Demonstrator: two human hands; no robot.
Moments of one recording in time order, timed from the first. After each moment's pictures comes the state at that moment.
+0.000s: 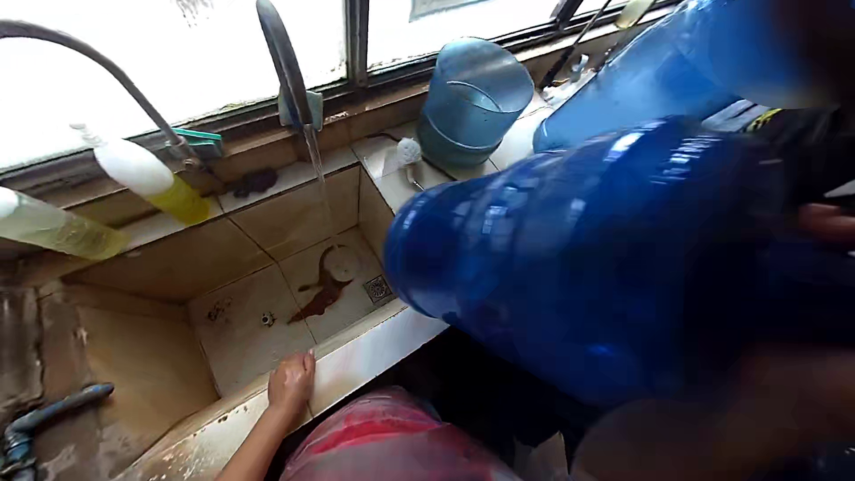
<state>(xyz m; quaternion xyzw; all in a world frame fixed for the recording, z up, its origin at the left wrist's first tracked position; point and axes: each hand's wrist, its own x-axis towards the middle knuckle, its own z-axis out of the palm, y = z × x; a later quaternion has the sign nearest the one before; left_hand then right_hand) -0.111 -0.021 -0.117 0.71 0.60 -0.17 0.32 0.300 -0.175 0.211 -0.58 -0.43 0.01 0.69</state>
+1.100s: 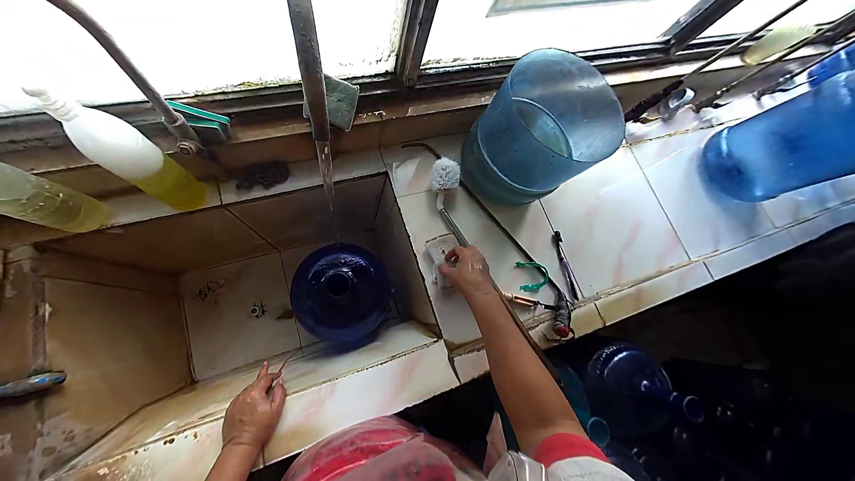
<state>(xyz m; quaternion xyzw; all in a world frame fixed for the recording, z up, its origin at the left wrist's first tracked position) -0.101 -0.027 -0.138 0.67 0.69 -0.03 0.28 0.362 0.117 -0.063 -0.83 -0.49 0.25 0.04</state>
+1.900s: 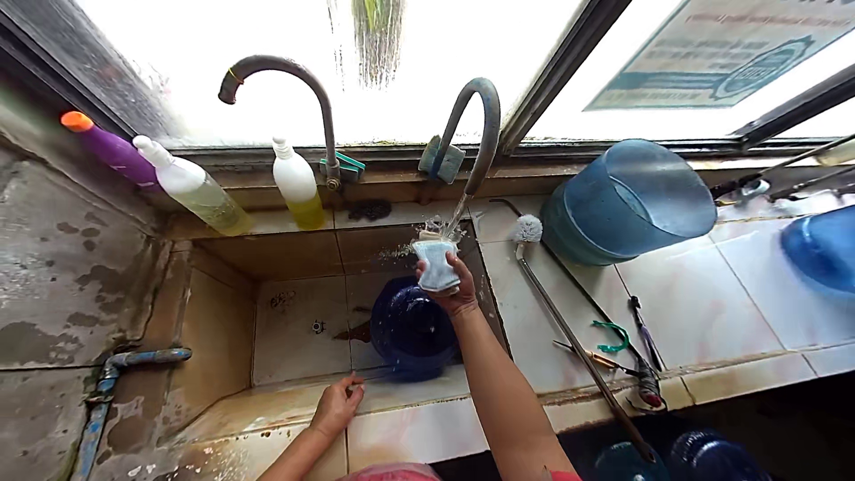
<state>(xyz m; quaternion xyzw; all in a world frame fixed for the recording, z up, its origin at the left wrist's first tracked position) -0.135 0.015 -0.145 0.56 0.62 0.07 0.55 0.156 0.199 -0.082 -0.27 -0.12 0.75 0.58</state>
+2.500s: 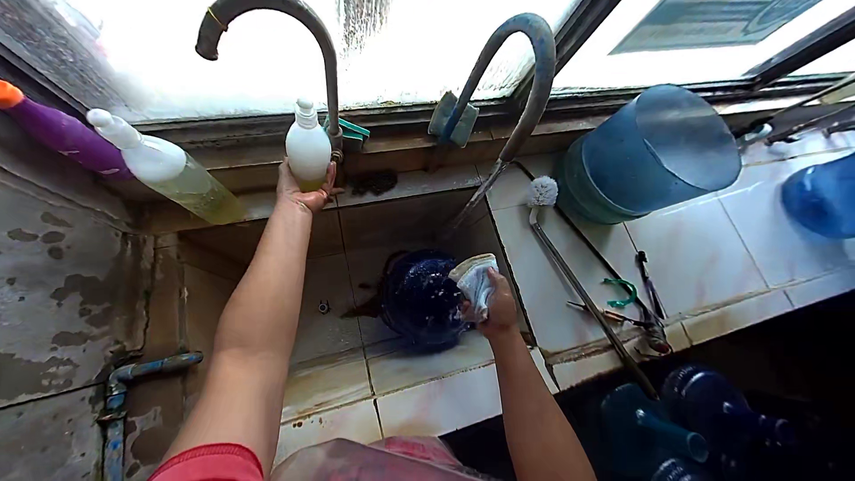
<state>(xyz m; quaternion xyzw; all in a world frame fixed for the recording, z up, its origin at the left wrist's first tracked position) -0.165 0.384 -0.049 -0.06 0.38 0.54 0.75 0.131 0.108 -0.044 -0.61 -0.16 0.54 0.55</state>
